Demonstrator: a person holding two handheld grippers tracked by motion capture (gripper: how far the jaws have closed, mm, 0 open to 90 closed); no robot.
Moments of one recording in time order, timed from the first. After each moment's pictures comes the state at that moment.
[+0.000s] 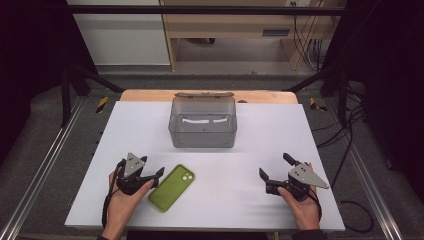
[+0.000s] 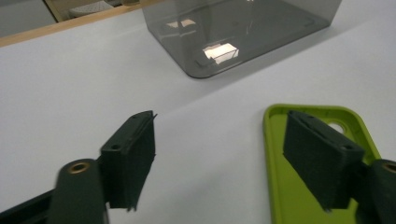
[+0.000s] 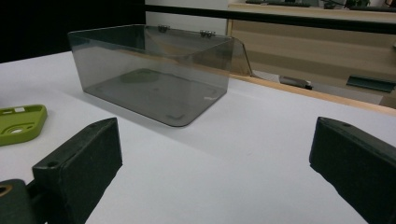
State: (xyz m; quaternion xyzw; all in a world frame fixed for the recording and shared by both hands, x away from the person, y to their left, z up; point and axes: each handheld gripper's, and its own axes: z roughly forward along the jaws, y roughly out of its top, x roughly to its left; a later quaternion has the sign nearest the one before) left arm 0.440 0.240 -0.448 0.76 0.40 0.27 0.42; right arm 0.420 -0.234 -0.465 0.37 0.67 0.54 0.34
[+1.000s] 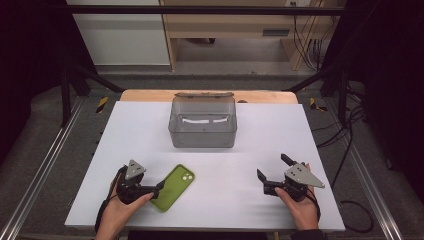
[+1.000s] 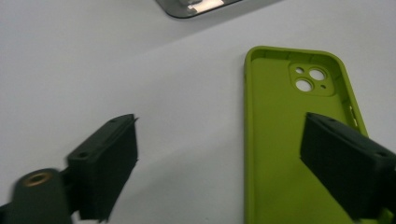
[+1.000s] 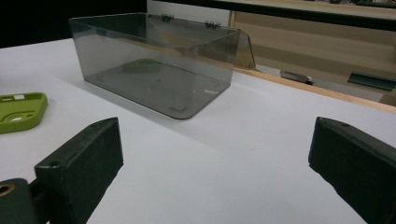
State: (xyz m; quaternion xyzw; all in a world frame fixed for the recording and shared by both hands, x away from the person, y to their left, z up) left arm 0.428 0.237 -0.463 0.80 0.43 0.19 0.36; right arm 0.421 -0.229 -0.465 0.37 0.69 0.53 0.34
